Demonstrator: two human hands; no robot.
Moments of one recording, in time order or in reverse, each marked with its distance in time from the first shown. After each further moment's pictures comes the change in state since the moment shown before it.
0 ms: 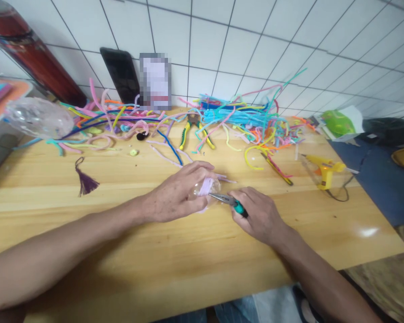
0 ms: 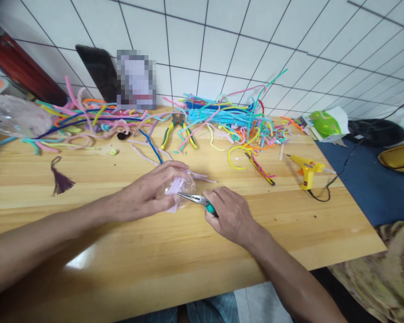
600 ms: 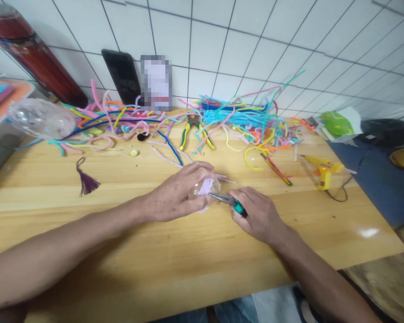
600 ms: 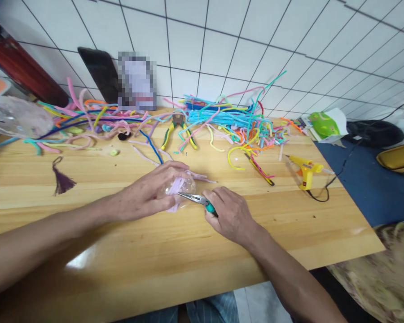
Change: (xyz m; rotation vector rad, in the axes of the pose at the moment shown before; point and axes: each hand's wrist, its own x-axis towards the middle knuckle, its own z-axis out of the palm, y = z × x) left_hand 0.001 0.002 -0.001 0.007 -0.010 -0.004; right_hand -0.001 0.001 0.002 0.014 0.011 -0.004
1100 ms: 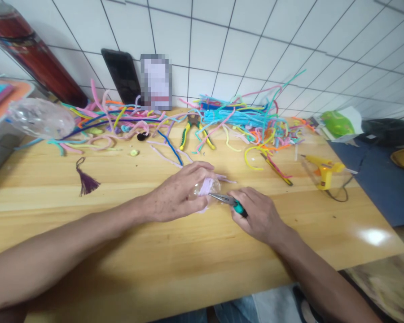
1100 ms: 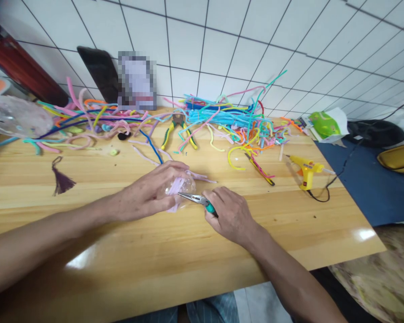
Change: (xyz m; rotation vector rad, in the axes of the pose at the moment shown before) left_hand 0.000 0.001 -0.001 -0.010 0.004 -0.008; right_hand 0.002 -0.001 -0.001 -0.012 0.006 -0.001
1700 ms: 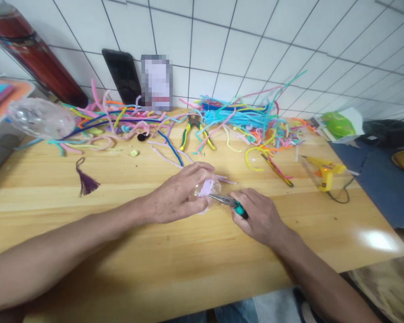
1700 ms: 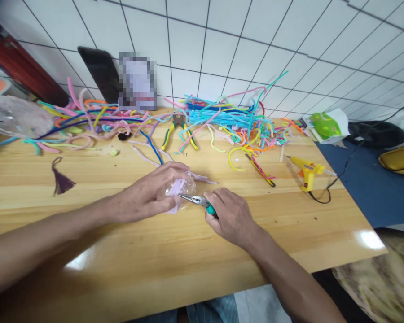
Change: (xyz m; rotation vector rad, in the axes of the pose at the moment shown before) left_hand 0.000 -0.002 0.001 0.003 -0.004 0.003; right_hand 0.002 -0.002 -0.001 -0.028 0.002 -0.002
